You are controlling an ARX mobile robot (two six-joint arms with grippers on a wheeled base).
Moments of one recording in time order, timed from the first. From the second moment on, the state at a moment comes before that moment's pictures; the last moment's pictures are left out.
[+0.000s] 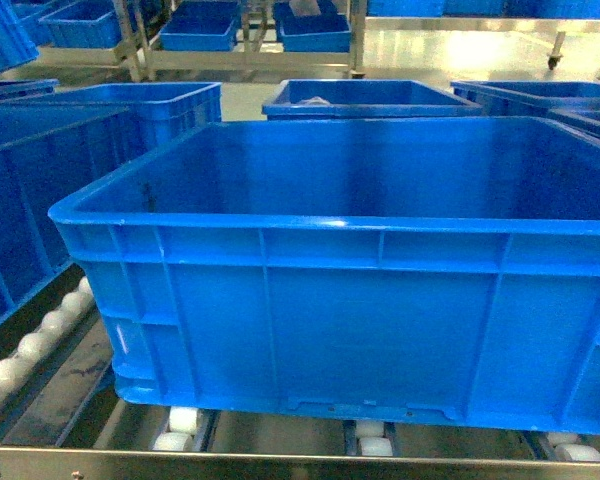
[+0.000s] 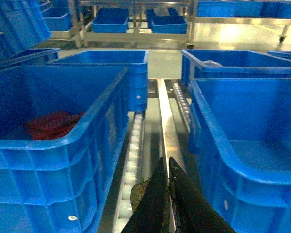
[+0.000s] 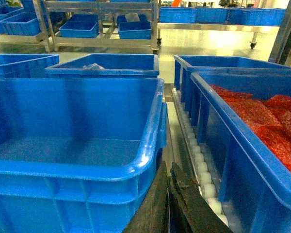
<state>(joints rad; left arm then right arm) -0.05 1.14 0.17 0.95 -0.05 0.00 0.00 0.96 0.11 0.83 0.00 0.01</state>
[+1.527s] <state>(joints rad) 0.00 0.23 0.02 0.23 0.00 0.00 0.00 0.17 0.01 0.17 0.00 0.01</state>
